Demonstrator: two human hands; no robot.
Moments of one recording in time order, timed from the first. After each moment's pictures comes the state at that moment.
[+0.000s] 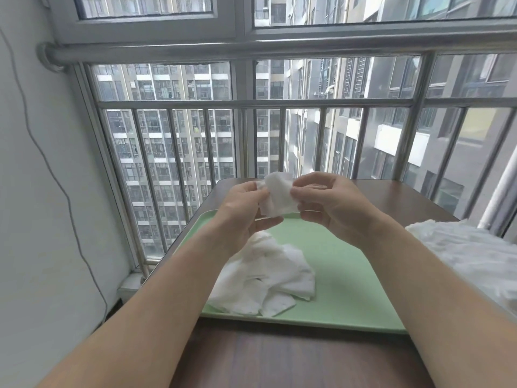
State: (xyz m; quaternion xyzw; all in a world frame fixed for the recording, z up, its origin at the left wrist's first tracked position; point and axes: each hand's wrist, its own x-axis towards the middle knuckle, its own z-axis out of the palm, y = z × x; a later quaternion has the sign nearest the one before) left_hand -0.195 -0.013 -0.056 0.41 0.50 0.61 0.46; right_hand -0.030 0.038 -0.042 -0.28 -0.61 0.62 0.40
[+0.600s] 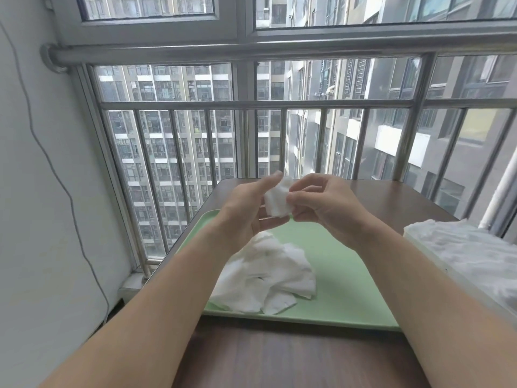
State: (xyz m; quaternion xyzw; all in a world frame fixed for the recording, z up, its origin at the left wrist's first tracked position) left_hand -0.197 -0.015 -0.054 0.44 0.47 0.59 0.49; right_hand -0.039 0.032 -0.045 -0.31 -0.67 0.53 0.42
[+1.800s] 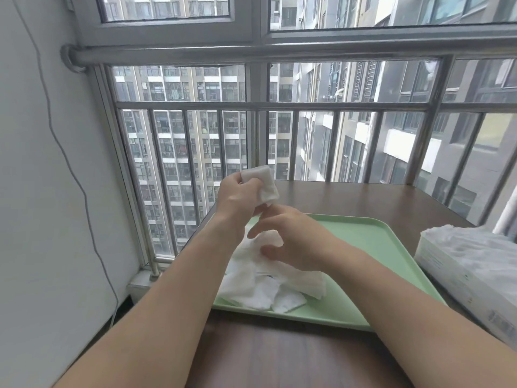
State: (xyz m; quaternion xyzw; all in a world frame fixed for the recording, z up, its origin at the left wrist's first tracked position) left_hand -0.221 -0.008 -0.052 0.36 0.57 0.67 0.30; right_hand -0.089 0.024 -0.086 -0.24 -0.95 0.09 0.20
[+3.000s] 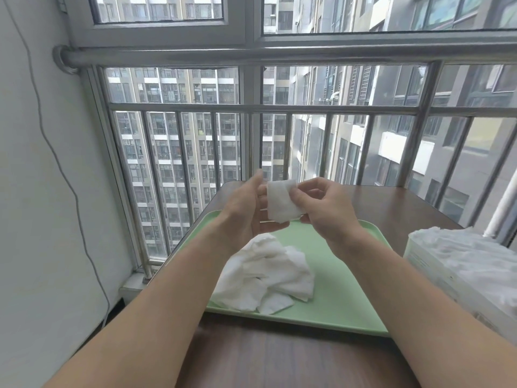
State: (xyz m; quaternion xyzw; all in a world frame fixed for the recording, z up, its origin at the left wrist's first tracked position) left_hand -0.206 -0.011 -0.055 0.42 0.47 0.59 0.51; right_hand -0.059 0.037 -0.062 -0.35 -0.65 0.45 0.51
